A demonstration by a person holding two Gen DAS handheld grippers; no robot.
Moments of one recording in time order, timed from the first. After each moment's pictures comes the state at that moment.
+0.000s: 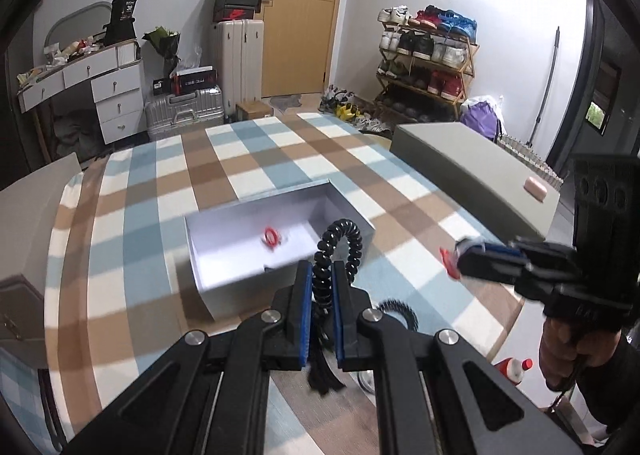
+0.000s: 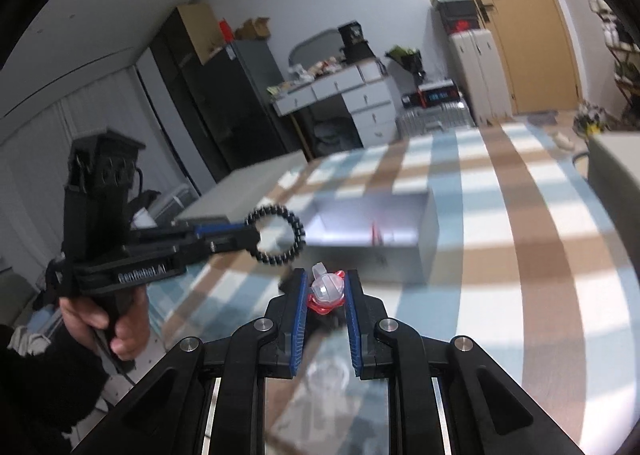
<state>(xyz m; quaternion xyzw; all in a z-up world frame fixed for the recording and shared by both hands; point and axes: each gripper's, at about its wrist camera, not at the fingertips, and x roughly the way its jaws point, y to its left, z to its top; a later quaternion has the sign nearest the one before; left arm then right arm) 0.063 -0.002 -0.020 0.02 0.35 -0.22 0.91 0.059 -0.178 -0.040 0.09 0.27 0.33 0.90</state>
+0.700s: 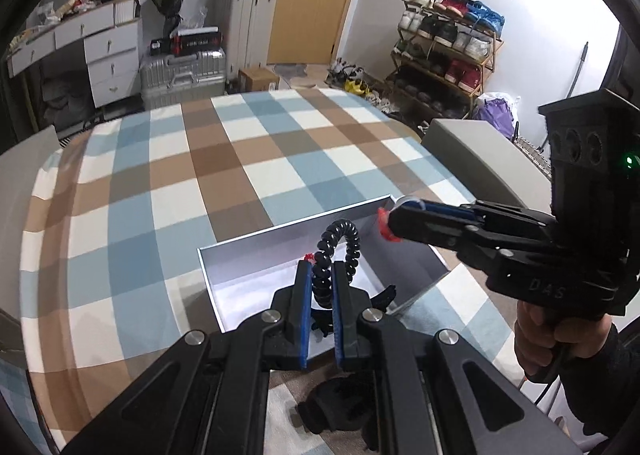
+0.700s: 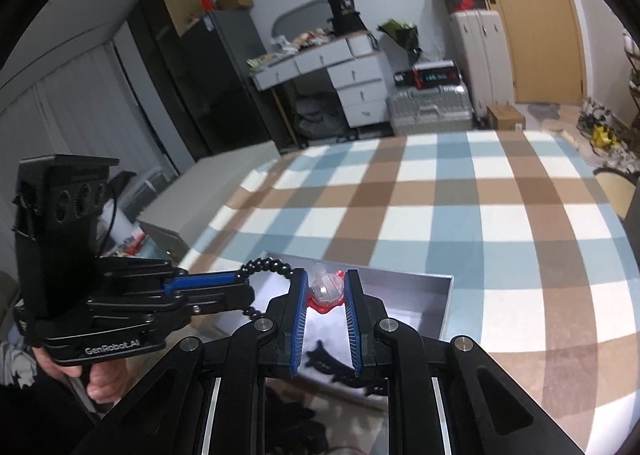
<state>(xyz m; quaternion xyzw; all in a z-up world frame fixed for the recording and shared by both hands) 0.143 0.021 -0.047 -0.02 0.42 -0.23 0.88 0.195 -0.117 -0.060 0.06 0.35 0.31 0.88</state>
